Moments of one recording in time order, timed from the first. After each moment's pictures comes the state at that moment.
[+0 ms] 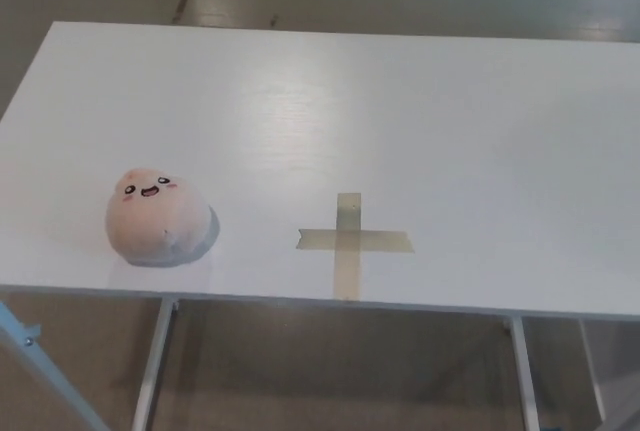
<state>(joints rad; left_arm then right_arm) 0.79 0.46 0.57 -0.34 -0.26 -0.21 -0.85 -0.19 -0.26 -0.14 1.33 -0.04 -0.08 -0.04</state>
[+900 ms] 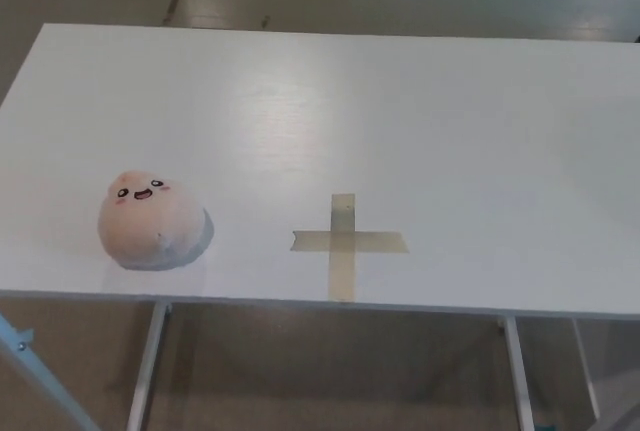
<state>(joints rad) 0.28 0.47 0.14 0.74 0.06 -0.15 -0.50 -0.08 -0.25 -0.12 1.33 -0.04 -0.09 -0.05</state>
